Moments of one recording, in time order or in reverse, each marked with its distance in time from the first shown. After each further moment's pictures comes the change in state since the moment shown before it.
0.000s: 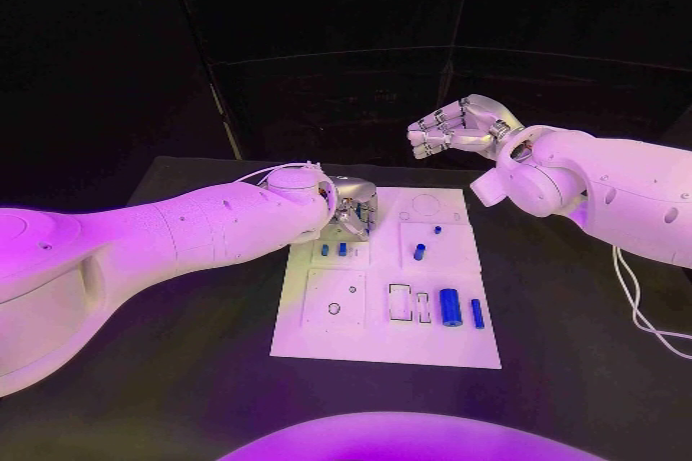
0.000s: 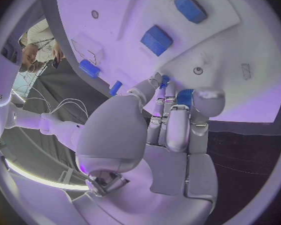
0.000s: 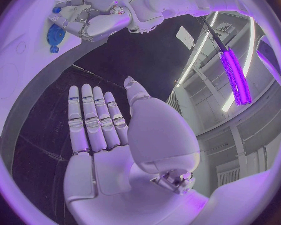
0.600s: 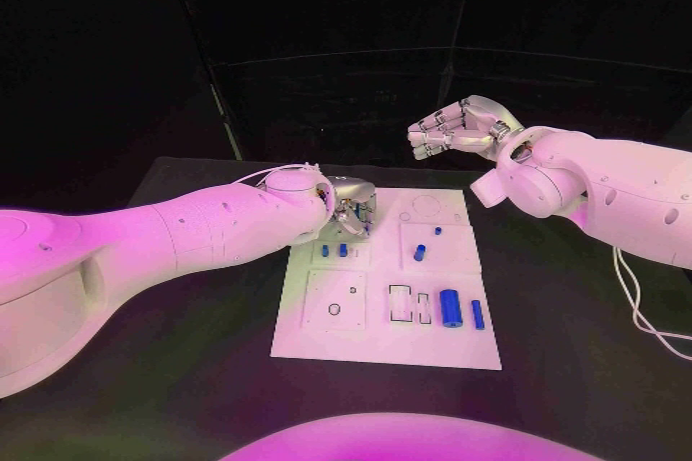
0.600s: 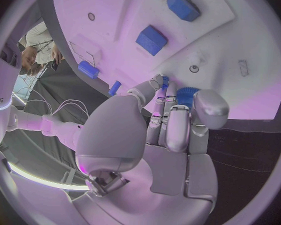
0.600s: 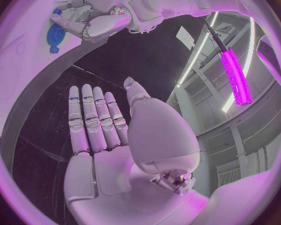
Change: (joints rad) left arm -0.003 -0.004 -0.002 -0.006 -0.016 -0.025 0.021; left_hand -0.002 0.014 0.078 -0.015 -0.004 0.052 0.005 -0.014 0.000 0.072 -0.004 -0.042 0.002 -0.004 -0.004 0.007 -0.019 -0.015 0.018 -0.003 0.067 0.082; right arm 0.000 0.000 0.000 0.000 0.000 0.001 0.001; right_hand 0.004 0.004 0.000 0.000 0.000 0.000 0.000 0.000 0.000 0.000 0.000 0.000 0.000 0.000 0.000 0.000 0.000 0.000 0.000 0.000 0.000 0.000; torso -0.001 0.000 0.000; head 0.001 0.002
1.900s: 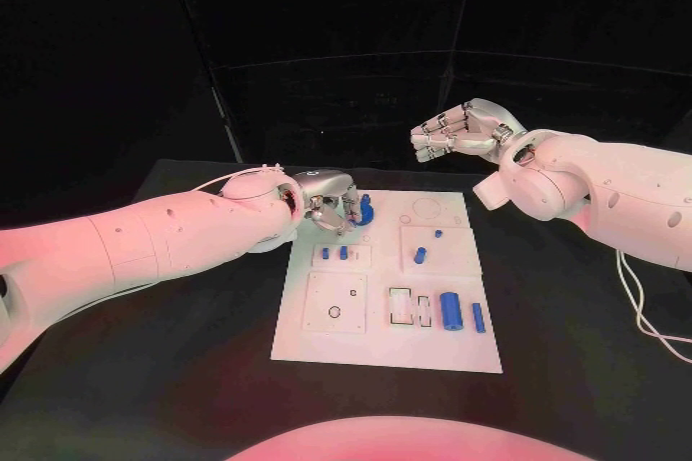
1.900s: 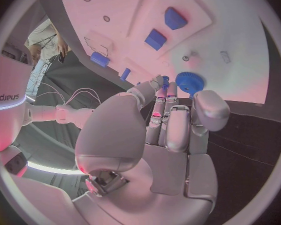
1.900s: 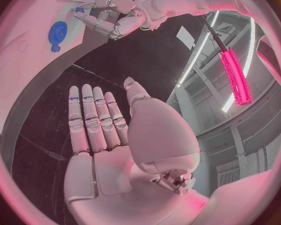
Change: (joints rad) left arm -0.004 -0.193 0.040 0.180 0.025 -0.131 0.085; left_hand -0.009 -0.007 0.030 -0.008 -0.005 0.011 0.004 -0.022 -0.002 0.025 0.004 -0.050 0.001 0.000 0.000 0.004 0.004 0.000 0.000 0.000 0.013 0.019; right arm 0.000 -0.011 0.000 0.000 0.000 0.001 0.003; right_hand 0.000 0.000 0.000 0.000 0.000 0.000 0.000 0.000 0.000 0.000 0.000 0.000 0.000 0.000 0.000 0.000 0.000 0.000 0.000 0.000 0.000 0.000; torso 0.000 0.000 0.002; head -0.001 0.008
